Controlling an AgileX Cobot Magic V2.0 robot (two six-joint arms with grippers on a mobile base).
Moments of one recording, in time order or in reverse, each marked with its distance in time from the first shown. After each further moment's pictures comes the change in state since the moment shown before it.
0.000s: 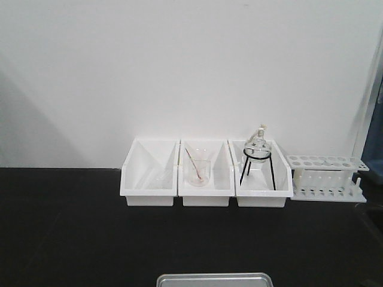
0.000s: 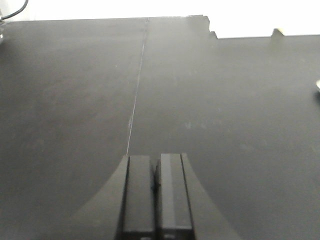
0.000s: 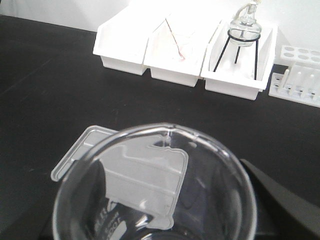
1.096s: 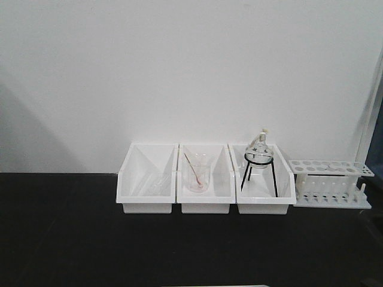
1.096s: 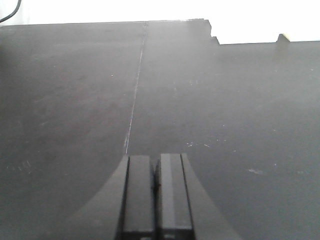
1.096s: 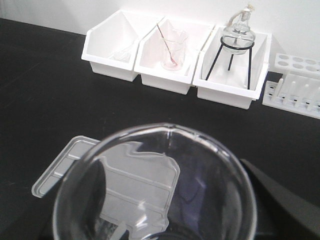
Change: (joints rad) left arm 0.000 0.000 0.000 0.000 0.000 0.000; right arm 0.000 0.001 0.000 -0.019 0.000 0.000
